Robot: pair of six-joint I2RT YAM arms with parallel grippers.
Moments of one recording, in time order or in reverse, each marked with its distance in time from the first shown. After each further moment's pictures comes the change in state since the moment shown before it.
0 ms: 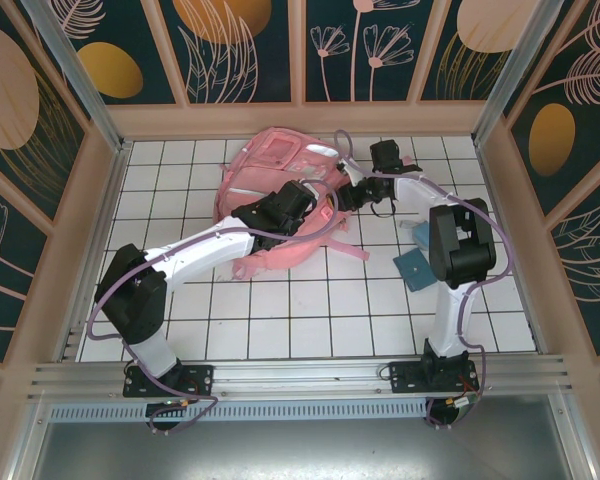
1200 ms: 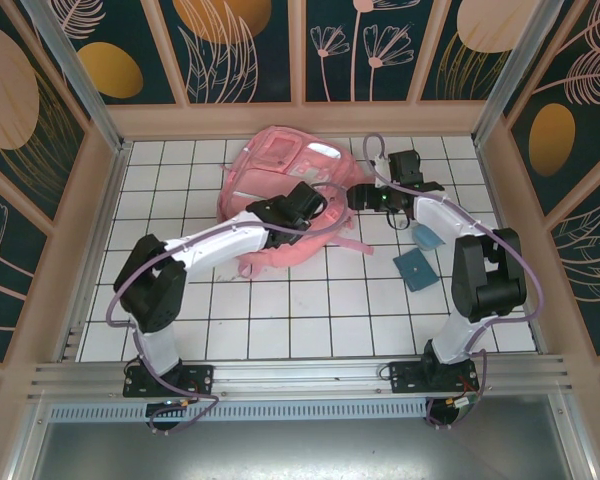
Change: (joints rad) left arm -0.008 0.097 0.072 -0.082 0.030 -0.020; right arm -0.023 -0.297 -0.272 0.139 0.380 0.457
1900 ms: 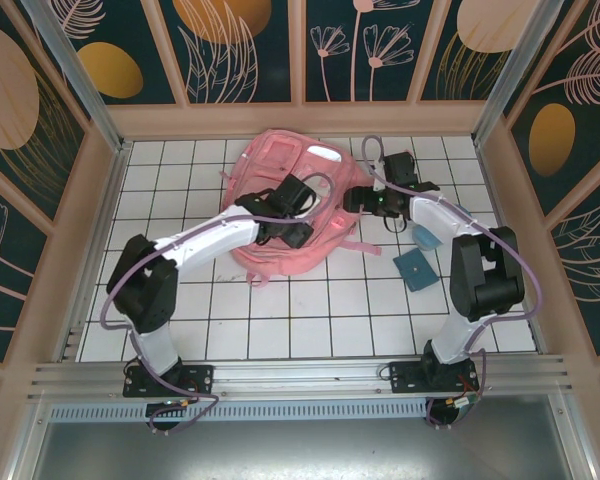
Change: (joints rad) left arm 0.048 0.014 0.035 -0.108 0.323 -0.145; right arm 0.013 0.011 0.005 -0.069 0.085 0.124
